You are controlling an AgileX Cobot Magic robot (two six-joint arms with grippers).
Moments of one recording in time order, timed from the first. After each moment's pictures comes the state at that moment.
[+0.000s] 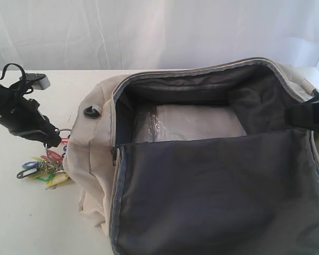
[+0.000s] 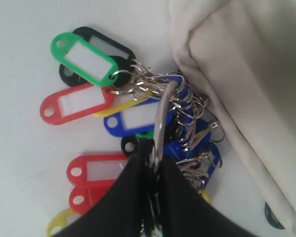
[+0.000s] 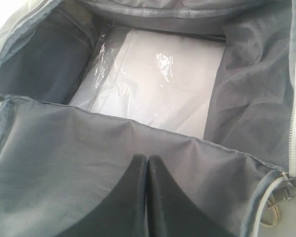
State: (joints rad) left arm 0.11 1.89 -1.23 -0.67 0.88 0.98; right arm -0.17 0.95 -0.75 0.73 0.78 -0.64
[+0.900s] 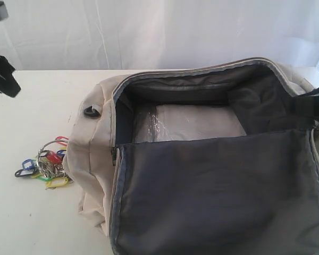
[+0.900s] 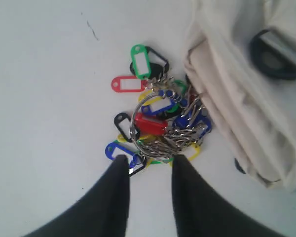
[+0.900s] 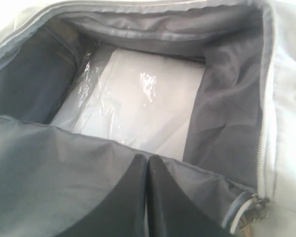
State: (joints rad) left arm 0.09 1.54 -1.42 -0.31 1.16 0.57; right arm -0.17 0.95 -0.75 0.72 0.69 -0.66
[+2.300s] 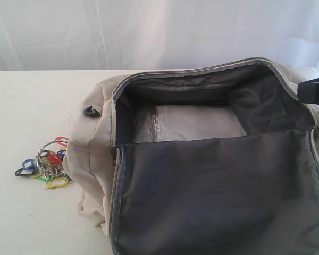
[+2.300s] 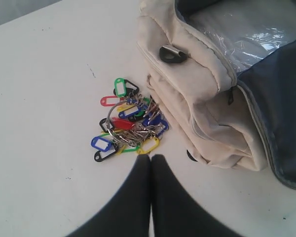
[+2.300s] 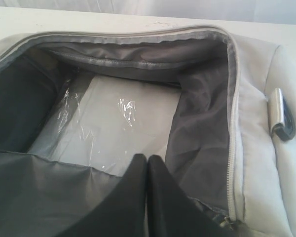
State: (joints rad) left arm 0.09 0.72 -1.01 -0.36 1.12 0.52; right arm -0.17 0.95 -0.75 0.72 0.60 -0.66
